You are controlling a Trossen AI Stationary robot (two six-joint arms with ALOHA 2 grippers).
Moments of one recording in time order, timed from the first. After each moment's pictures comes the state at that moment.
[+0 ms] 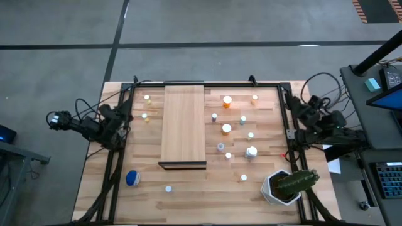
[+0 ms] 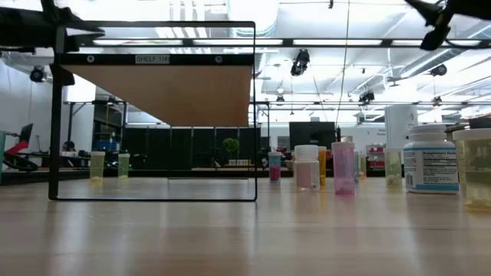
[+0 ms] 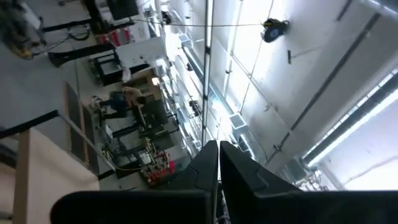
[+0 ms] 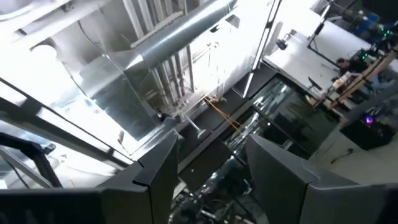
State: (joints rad) left arm -0.33 0.18 0.01 1.04 -1.11 -0.51; right arm -0.07 0.02 0.25 0.42 0.37 0.62
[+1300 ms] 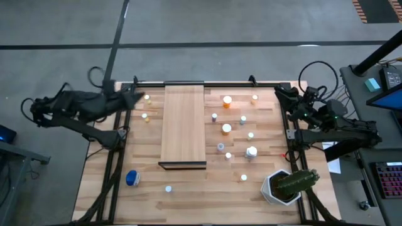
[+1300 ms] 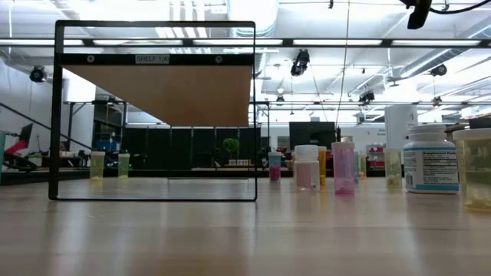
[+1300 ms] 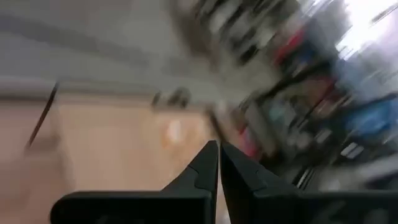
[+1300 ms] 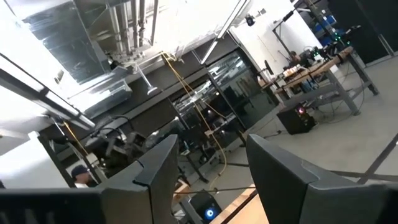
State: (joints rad) left arm -0.18 0.92 1.36 -0.98 -0.76 -1.23; right arm -0.07 0.40 0.55 0.21 0.39 0.46
